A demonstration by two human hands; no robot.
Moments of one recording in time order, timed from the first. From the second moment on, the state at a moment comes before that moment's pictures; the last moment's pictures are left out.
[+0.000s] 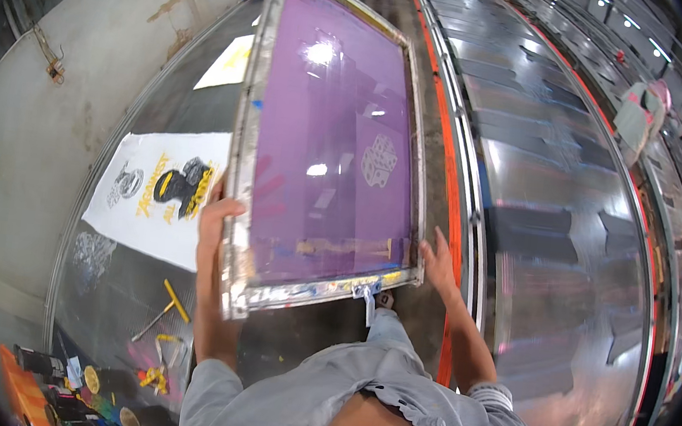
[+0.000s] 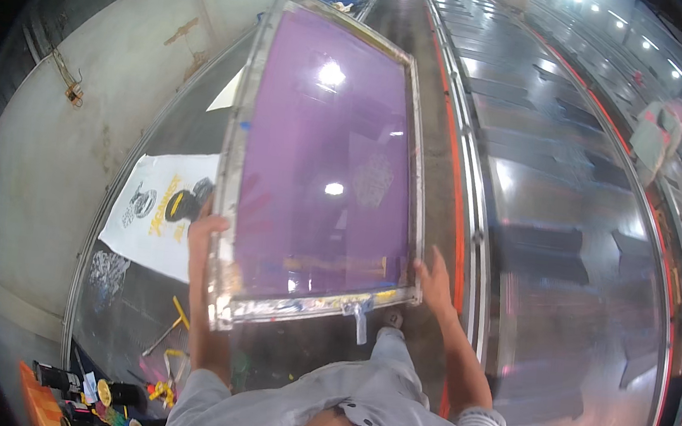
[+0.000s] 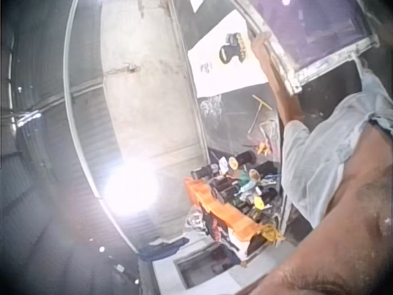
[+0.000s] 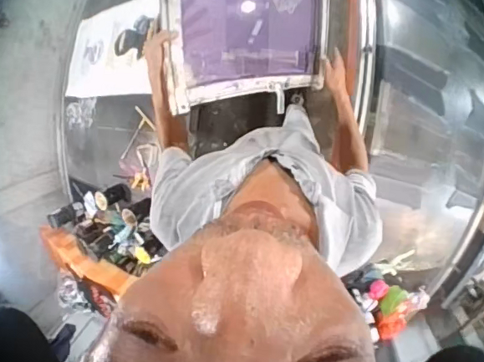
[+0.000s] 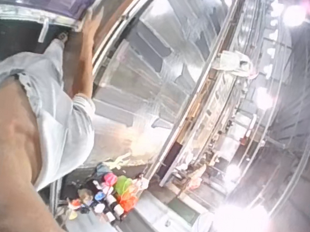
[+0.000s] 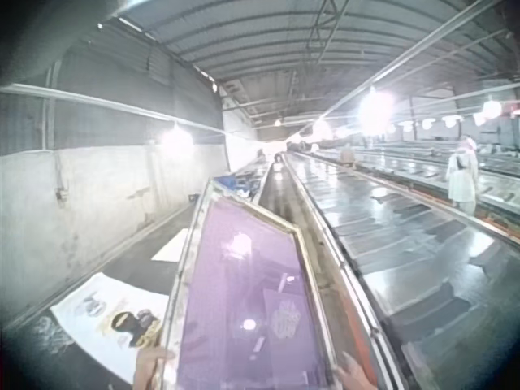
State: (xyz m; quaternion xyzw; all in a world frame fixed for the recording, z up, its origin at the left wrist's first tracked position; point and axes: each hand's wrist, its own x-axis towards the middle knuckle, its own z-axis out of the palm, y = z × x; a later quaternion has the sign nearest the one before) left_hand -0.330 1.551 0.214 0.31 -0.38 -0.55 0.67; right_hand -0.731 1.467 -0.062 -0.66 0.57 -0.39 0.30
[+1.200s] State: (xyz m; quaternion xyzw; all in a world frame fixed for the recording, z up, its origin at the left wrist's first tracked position) left_hand -0.310 0.574 -0.025 0.53 -0.16 -0.58 0.60; right_hand -0.793 0.420 0.035 -0.49 0.65 -0.41 0.41
